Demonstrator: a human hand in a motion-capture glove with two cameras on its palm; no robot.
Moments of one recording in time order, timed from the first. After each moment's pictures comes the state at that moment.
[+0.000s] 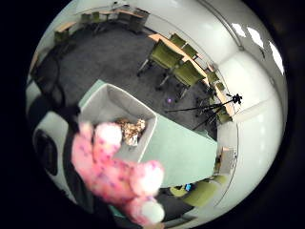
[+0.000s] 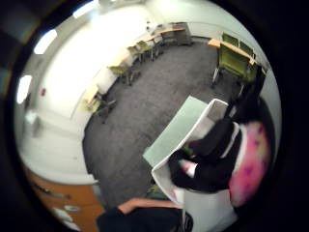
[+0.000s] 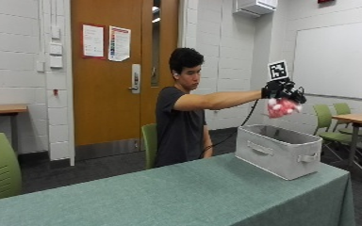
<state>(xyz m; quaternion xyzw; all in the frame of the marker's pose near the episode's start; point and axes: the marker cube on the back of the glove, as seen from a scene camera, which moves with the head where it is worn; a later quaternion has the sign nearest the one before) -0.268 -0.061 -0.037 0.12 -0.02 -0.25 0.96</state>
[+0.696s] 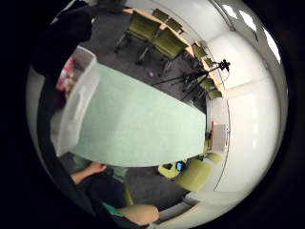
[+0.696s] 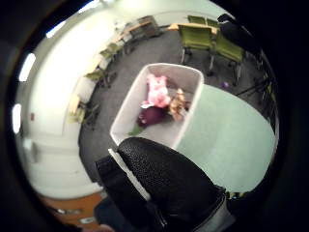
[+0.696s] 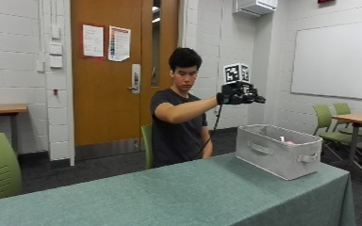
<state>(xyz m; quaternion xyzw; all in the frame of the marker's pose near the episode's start) -0.018 0.028 -0.008 0.09 0.07 -0.08 0.99</state>
